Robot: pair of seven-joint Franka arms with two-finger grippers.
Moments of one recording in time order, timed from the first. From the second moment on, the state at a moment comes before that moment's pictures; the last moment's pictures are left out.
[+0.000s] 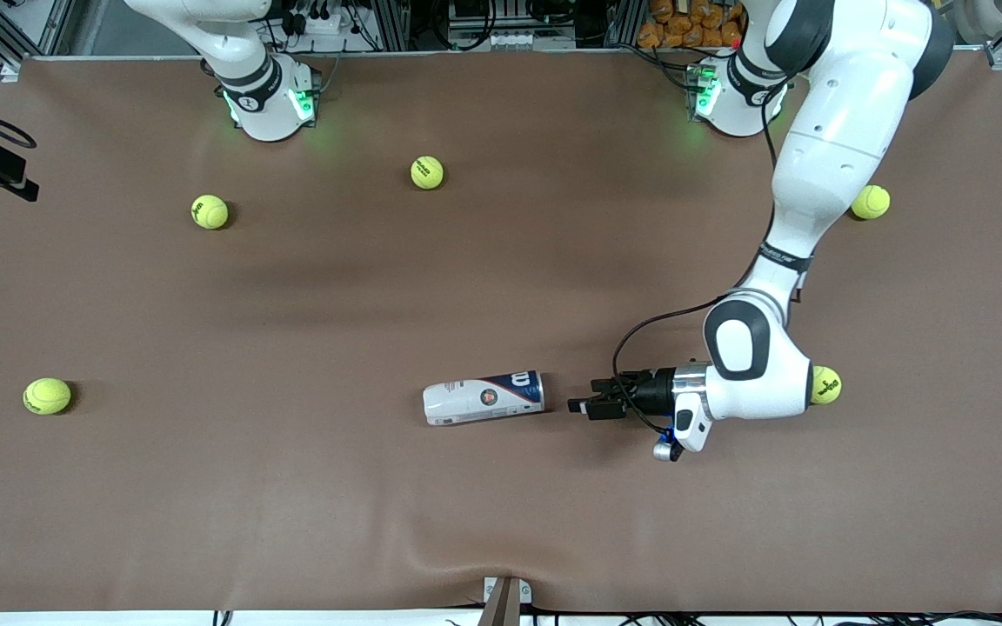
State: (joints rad) left arm -0.19 0.89 -0.16 -1.41 -1.15 2.16 -0.06; right arm -0.07 -0.03 -0.03 -1.51 0.01 1.40 -0.12
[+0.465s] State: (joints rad) left arm -0.21 0.94 -0.16 -1.41 -1.28 2.17 -0.04; right arm -0.07 -0.03 -0.03 -1.51 0.01 1.40 -0.11
